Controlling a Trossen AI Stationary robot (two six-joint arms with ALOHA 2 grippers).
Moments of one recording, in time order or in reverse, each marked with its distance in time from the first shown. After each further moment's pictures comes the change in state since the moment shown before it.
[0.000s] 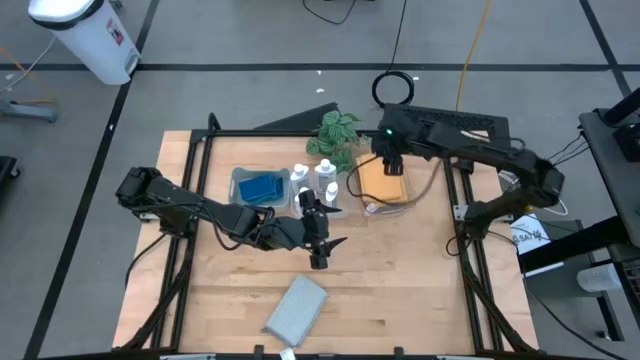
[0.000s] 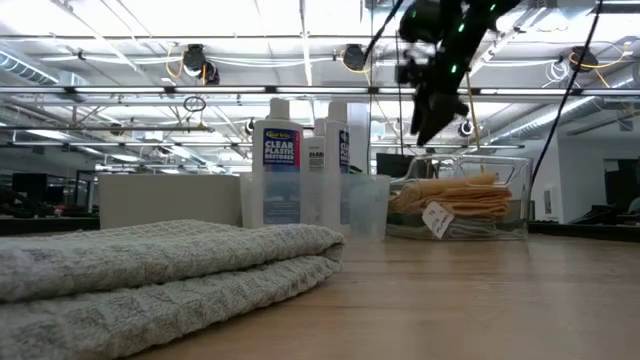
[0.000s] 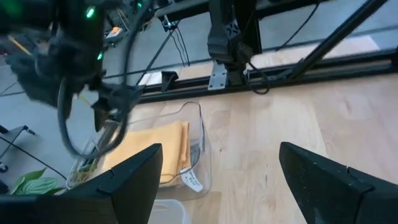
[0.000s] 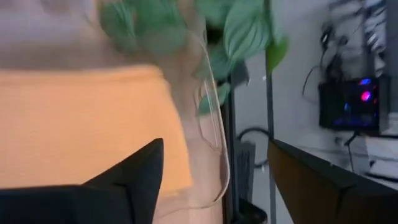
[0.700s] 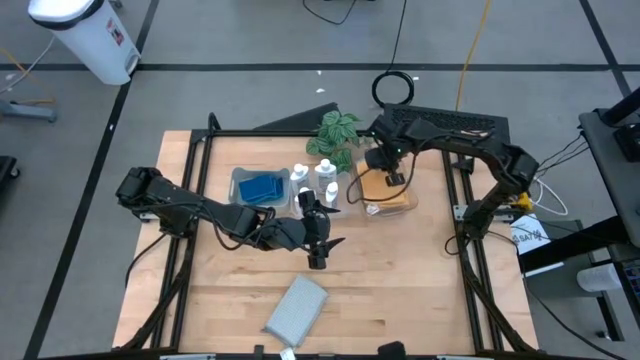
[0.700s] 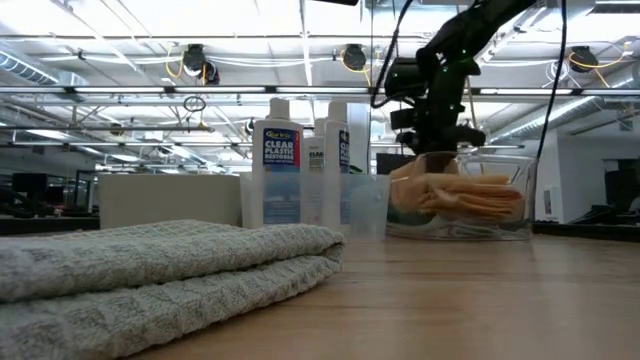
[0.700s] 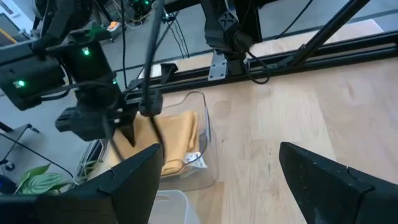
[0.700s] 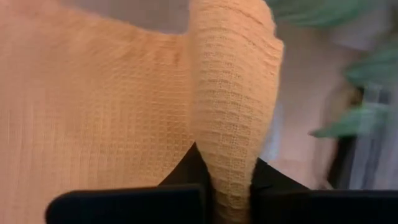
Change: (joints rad) left arm 0.000 0.000 0.000 -0.040 0.000 0.011; right arm -0.084 0.209 0.000 -0.110 -0.334 -0.226
